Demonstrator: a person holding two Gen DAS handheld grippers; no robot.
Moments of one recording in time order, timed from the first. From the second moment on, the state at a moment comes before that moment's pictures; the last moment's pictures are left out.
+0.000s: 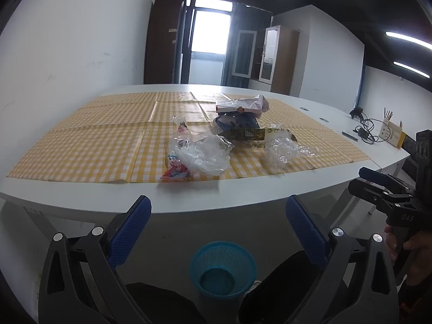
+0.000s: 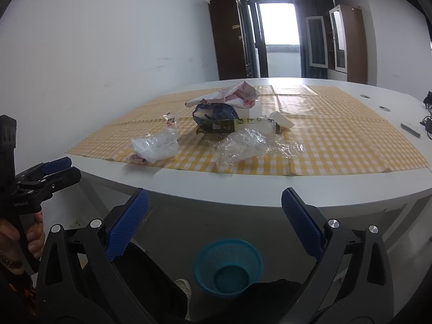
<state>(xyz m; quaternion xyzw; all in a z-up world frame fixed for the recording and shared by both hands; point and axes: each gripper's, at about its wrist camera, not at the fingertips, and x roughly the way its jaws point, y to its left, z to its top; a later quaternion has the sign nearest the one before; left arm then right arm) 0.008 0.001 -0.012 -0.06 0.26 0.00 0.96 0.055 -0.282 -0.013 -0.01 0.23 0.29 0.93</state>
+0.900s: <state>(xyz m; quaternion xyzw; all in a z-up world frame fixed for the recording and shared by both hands) 0.006 0.008 -0.011 -0.09 0.26 0.01 0.96 0.058 -0.283 -0.020 -0.01 0.24 0.28 0.93</state>
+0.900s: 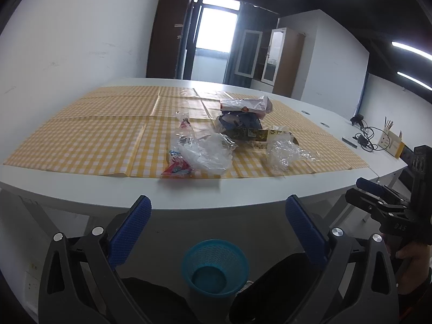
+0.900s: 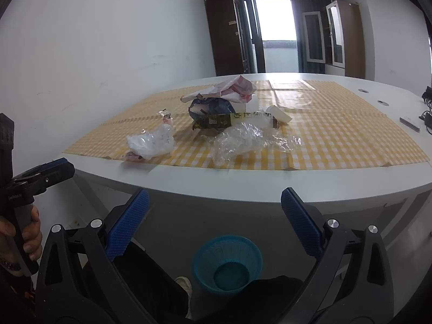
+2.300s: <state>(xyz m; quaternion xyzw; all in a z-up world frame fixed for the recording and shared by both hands) 0.158 0.054 -0.029 -0.07 0.33 0.02 0.94 0.210 -0.236 -0.018 -0.05 0.31 0.29 0.91</state>
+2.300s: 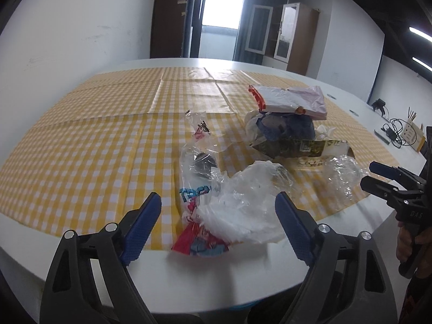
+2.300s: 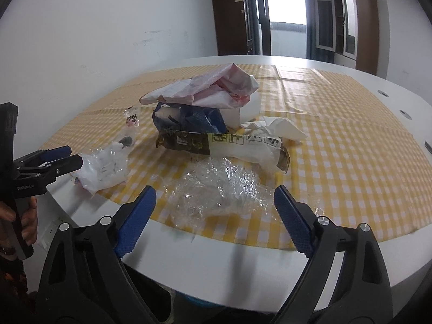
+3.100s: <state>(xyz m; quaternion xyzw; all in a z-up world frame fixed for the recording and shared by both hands) 0.149 0.043 -0.010 -0.05 0.30 0.01 0.95 0.193 -0.252 -0.013 -0.05 0.28 0.27 0.92</state>
